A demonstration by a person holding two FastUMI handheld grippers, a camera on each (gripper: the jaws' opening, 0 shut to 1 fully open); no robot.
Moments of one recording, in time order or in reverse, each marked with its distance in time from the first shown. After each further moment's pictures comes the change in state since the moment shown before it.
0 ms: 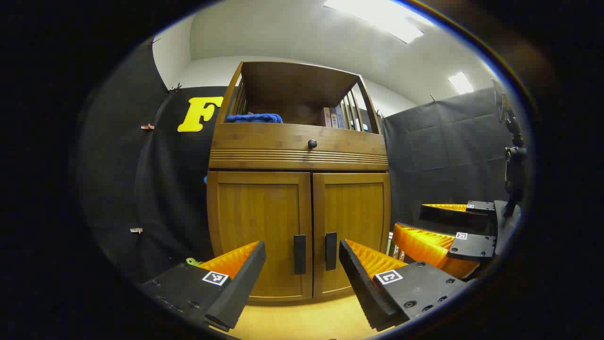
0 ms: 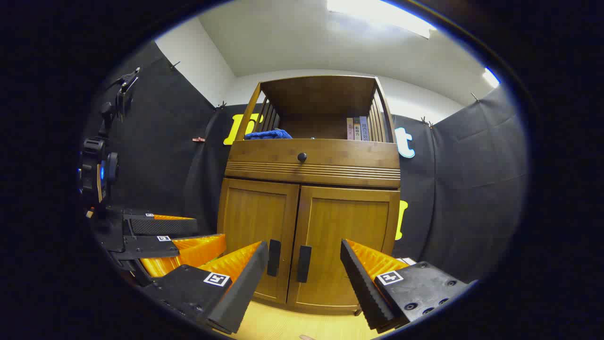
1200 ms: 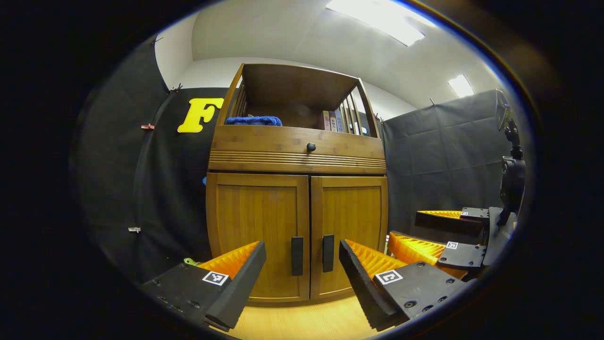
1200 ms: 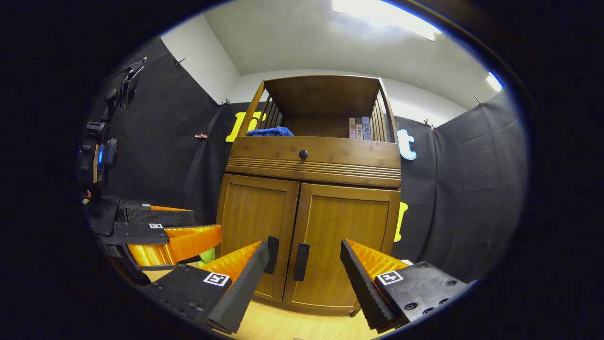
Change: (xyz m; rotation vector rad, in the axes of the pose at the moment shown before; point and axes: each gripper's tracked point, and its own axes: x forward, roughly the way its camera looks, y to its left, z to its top) left arm -0.003 -0.003 0.000 -0.012 -0.013 -0.017; right arm -0.001 0.000 -0.006 -0.024 -0.004 0.005
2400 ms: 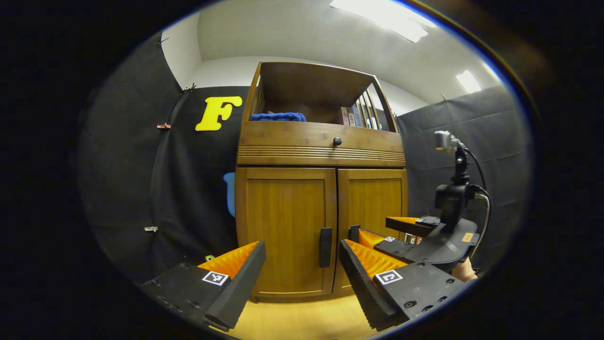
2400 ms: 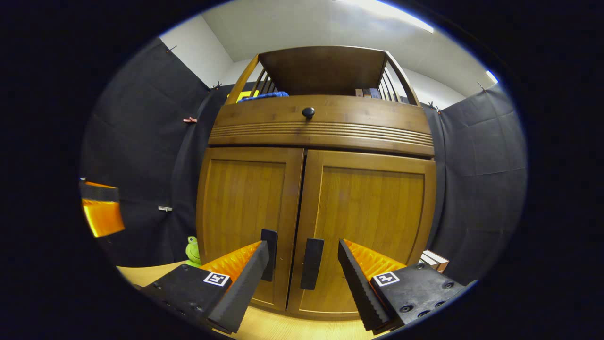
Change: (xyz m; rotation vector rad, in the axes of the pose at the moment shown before) left arm -0.027 0.065 -0.011 0.018 0.032 0.103; right arm 0.131 0.017 -0.097 0.002 0.102 -0.047
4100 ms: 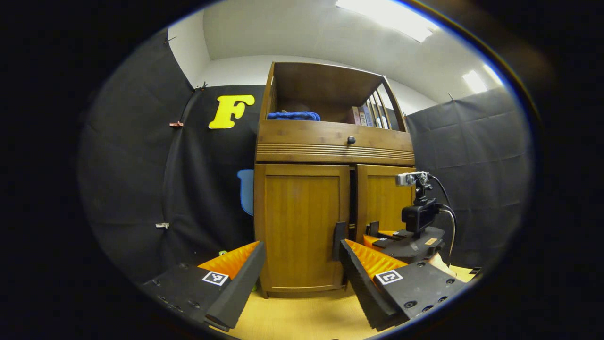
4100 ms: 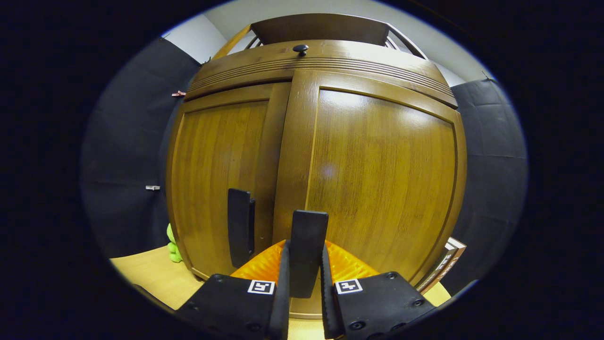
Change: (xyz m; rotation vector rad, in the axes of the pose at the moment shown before) left arm -0.017 0.016 -0.011 -0.018 0.017 0.010; right arm 0.047 -0.015 -0.074 -0.001 0.153 0.007
